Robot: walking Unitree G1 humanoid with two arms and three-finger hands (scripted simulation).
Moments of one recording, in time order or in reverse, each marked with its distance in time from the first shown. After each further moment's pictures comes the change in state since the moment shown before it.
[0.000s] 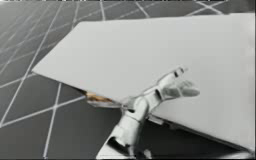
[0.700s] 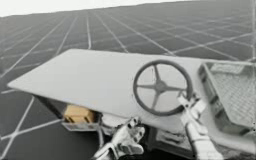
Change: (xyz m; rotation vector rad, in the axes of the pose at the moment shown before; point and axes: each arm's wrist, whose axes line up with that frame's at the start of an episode) left arm -0.208 0.065 -0.110 -0.259 -0.083 0.275; right arm -0.305 0.043 -0.264 -0.235 0.564 0.500
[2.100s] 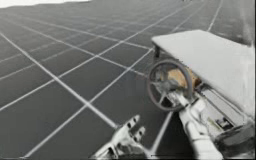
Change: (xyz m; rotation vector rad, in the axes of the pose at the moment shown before) left arm 0.001 0.000 0.000 0.001 0.001 -0.001; right arm 0.002 -0.001 0.000 -0.003 -0.002 -0.007
